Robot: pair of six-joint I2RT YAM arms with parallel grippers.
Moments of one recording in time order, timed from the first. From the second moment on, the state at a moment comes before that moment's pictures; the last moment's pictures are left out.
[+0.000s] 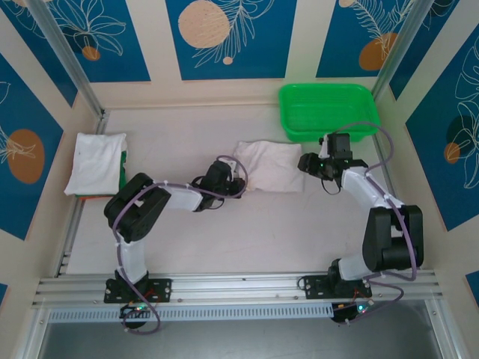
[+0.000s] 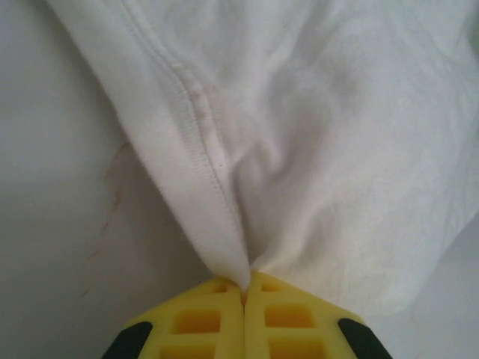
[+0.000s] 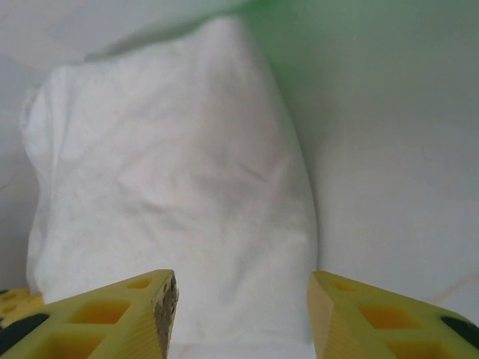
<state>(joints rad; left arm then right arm) -0.70 1.91 0.93 0.35 0.14 -0.57 0.04 1.43 0.90 -0.39 -0.24 0.40</state>
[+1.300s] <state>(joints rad) -0.66 1.27 1.23 -0.02 0.04 -0.49 0.27 1.59 0.79 0.07 -0.01 0.45</state>
